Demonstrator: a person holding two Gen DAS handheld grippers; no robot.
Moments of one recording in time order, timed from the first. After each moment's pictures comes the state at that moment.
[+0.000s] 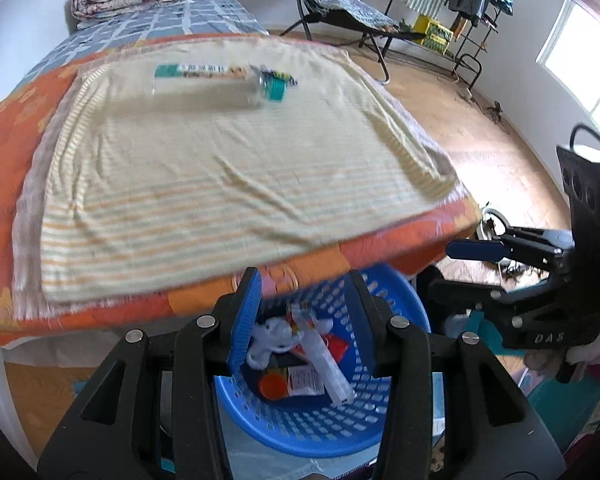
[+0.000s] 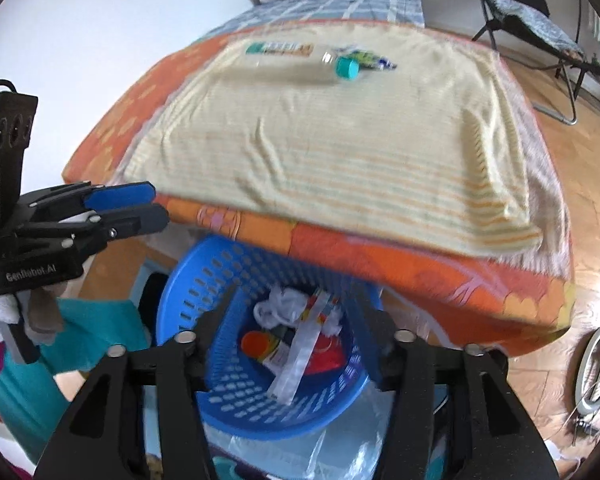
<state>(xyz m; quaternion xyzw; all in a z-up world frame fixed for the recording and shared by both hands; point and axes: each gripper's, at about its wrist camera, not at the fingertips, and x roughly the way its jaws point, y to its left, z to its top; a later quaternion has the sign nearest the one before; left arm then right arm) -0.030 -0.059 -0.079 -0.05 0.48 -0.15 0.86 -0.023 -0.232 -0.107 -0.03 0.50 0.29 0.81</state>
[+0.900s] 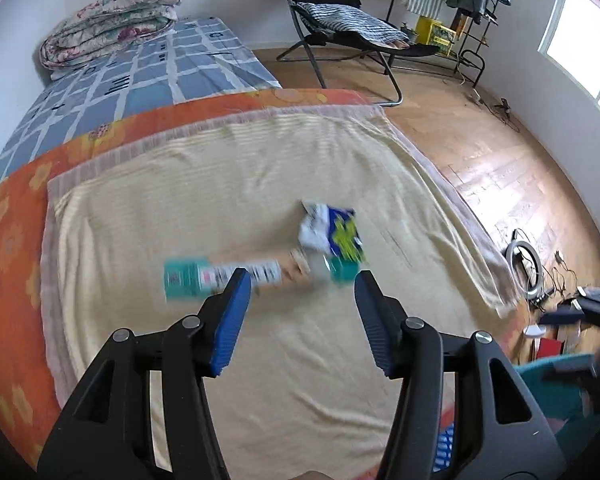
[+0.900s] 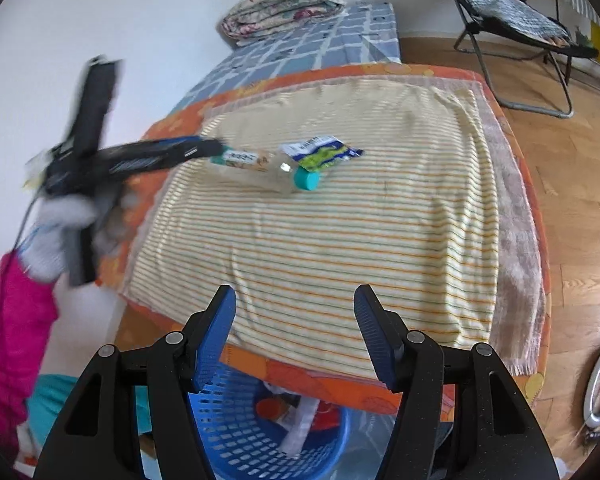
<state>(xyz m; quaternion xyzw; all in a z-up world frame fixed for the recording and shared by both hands) 0.211 -0.034 -0.038 0.01 0.47 -0.16 0.87 0.085 -0.261 -0.043 0.06 0.49 0.29 0.82</state>
